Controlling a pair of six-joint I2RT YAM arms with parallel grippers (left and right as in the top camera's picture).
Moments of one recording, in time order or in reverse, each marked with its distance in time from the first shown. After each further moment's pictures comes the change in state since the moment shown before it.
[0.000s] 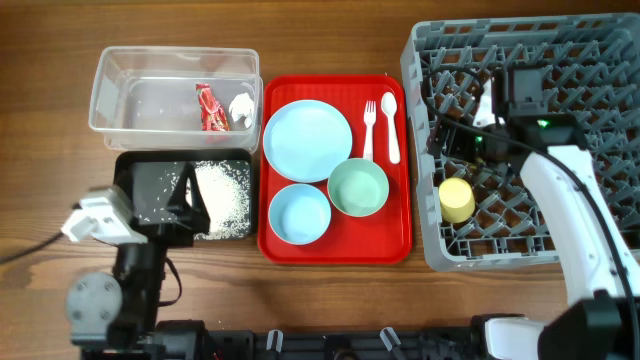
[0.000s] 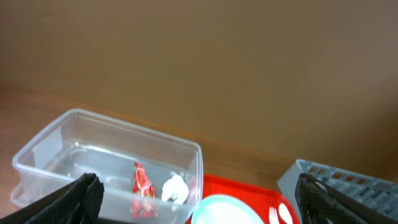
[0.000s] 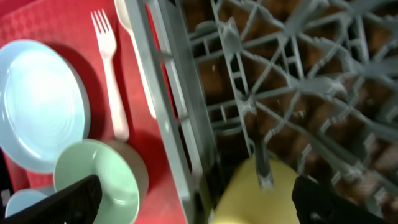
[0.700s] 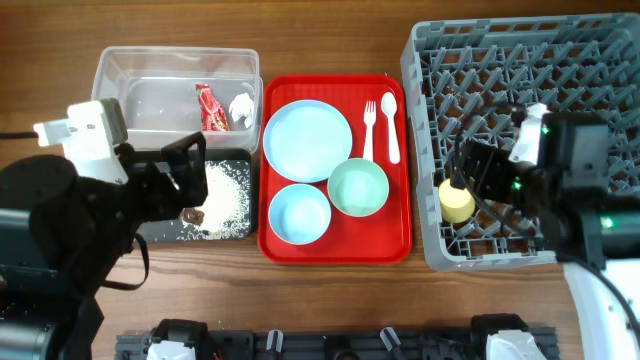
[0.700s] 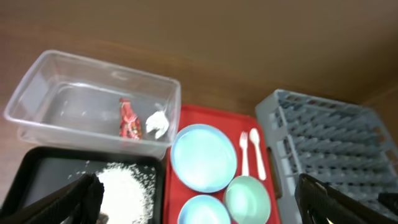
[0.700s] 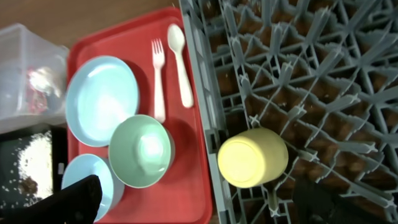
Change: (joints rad) left arm -0.113 0.620 0.927 -0.784 0.045 -0.003; right arm 0.000 -0.423 0.000 -0.186 0.003 0.000
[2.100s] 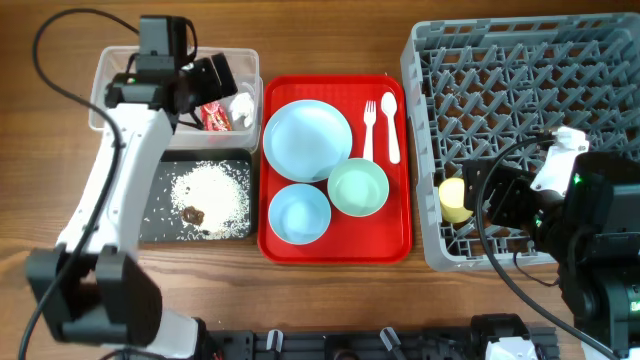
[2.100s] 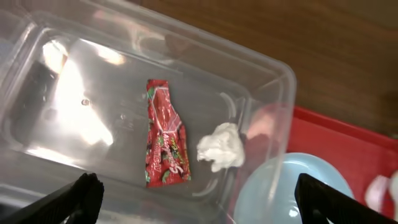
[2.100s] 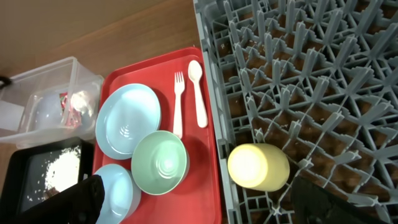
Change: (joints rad) left arm 0.066 0.748 -0.060 0.395 -0.101 -0.012; right arm 0.000 -0.225 0.000 0.000 0.001 0.014
